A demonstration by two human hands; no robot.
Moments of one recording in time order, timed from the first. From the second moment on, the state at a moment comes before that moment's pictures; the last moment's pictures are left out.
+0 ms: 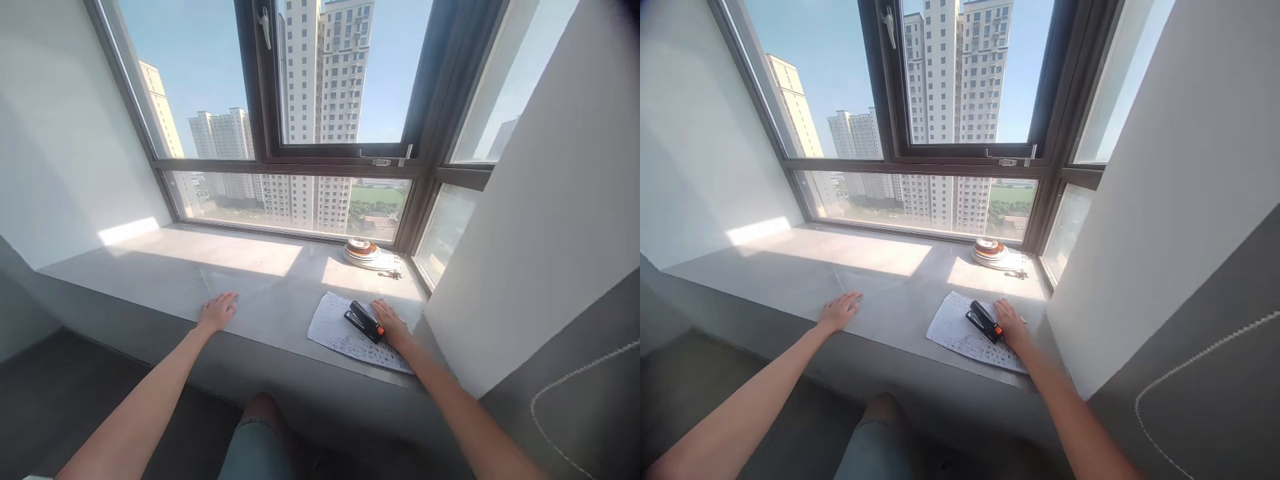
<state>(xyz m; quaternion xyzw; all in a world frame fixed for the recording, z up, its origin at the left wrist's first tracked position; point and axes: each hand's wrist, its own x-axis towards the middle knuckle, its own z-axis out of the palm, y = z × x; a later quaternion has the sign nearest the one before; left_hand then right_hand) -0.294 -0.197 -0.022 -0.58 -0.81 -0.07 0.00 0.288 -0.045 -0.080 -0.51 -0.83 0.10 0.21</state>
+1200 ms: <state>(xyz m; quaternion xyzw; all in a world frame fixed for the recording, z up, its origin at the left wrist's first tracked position) -0.291 -0.200 -0.034 -0.57 -0.81 -0.13 -0.01 0.026 -0.072 -0.045 -0.35 -0.88 0.21 0.23</state>
